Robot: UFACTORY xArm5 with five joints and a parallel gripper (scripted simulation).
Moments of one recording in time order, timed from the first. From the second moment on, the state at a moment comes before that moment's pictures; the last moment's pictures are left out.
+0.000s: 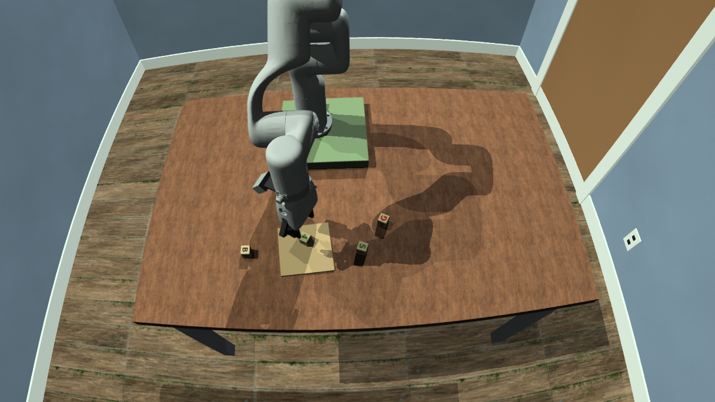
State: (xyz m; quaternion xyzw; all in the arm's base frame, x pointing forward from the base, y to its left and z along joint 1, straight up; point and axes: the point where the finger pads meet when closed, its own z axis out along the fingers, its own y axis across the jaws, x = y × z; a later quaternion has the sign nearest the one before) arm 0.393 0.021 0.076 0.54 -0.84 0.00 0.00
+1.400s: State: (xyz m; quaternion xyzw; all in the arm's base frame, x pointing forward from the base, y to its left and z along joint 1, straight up) arm 0.393 0.021 0.072 0.54 -0.84 0.00 0.00
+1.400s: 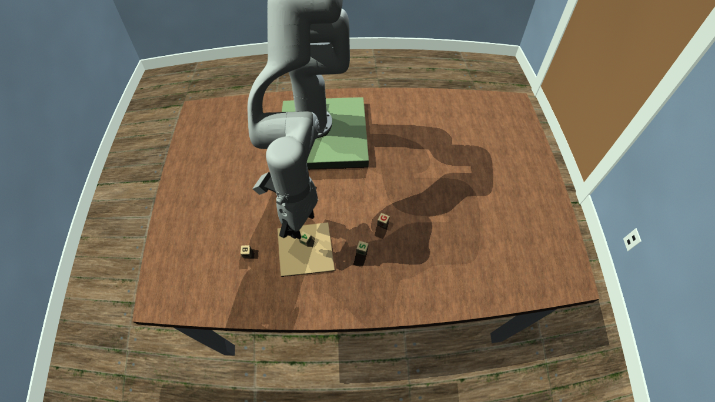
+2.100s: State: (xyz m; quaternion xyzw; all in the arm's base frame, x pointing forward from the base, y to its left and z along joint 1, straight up) arm 0.392 0.021 0.048 0.54 -0.84 0.00 0.00
